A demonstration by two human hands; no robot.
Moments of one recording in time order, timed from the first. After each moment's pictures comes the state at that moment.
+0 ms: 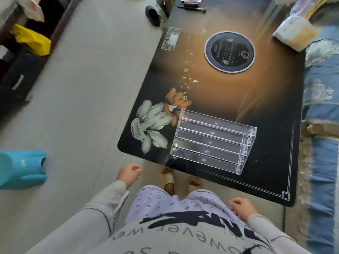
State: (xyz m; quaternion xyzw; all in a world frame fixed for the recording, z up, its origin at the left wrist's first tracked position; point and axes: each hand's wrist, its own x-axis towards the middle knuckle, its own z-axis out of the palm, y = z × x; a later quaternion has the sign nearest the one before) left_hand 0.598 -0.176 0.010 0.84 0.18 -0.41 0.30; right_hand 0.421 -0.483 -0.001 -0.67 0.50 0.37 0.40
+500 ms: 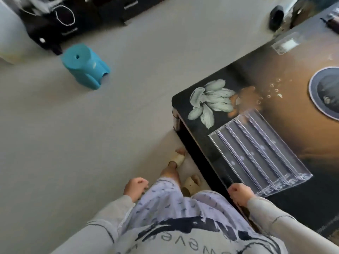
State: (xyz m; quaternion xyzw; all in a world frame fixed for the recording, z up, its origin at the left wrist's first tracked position) left_hand 0.361 -0.172 -0.005 0.66 0.50 -0.30 0.47; right_hand 0.496 -0.481 -0.022 -0.84 0.08 0.52 0.11
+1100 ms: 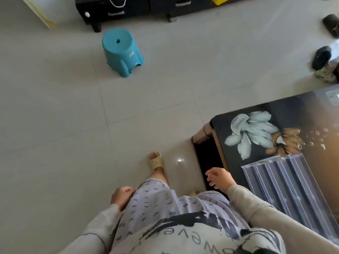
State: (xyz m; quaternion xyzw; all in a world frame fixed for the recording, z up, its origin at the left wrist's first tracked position) left_hand 0.303 -0.052 -0.018 0.56 0.62 -0.24 0.48; right_hand 0.542 -0.262 -0.011 -0.84 -0.02 0.50 0.21
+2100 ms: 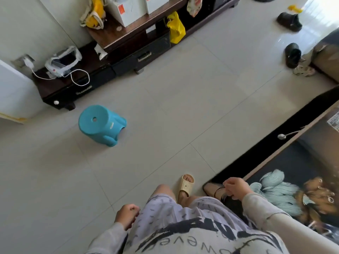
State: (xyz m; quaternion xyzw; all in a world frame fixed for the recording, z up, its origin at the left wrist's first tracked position) left_hand 0.618 0.174 -0.001 0.69 0.50 -0.35 0.39; right_hand 0.800 -0.127 -0.020 -0.82 0.16 0.47 0.26
